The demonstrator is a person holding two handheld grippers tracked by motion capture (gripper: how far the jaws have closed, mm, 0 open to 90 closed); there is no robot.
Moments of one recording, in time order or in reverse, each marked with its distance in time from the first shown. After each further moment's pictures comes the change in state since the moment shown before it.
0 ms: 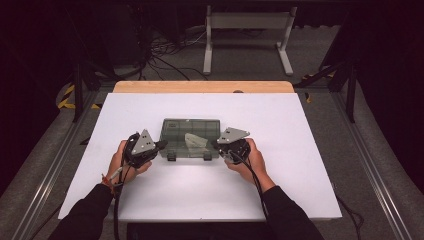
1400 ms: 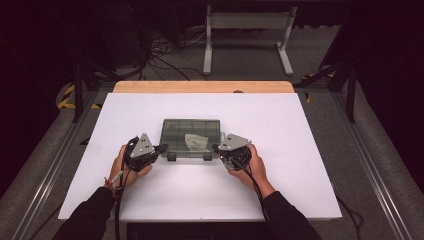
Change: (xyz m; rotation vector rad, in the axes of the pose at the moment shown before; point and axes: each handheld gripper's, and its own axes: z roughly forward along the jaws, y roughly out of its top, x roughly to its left) left arm -0.004 -0.014 0.005 -0.035 -0.017 -0.041; right arm 0.012 -0.011 -0.005 -0.032 -0.037 -0.002
